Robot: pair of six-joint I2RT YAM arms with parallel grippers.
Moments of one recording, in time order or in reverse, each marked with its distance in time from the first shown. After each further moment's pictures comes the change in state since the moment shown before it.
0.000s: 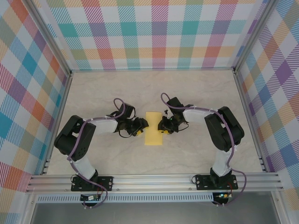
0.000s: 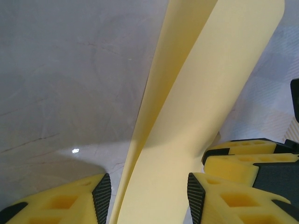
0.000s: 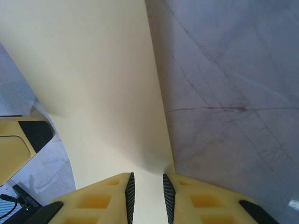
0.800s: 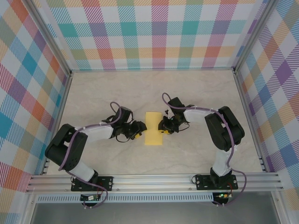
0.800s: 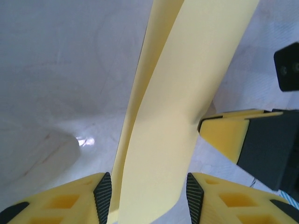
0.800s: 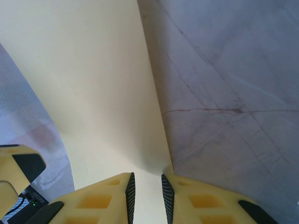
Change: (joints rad) left arm -0.028 -0.169 -0.125 0.002 -0.027 -0.036; right arm -0.017 0.003 -0.014 0.019 -0.034 0.000
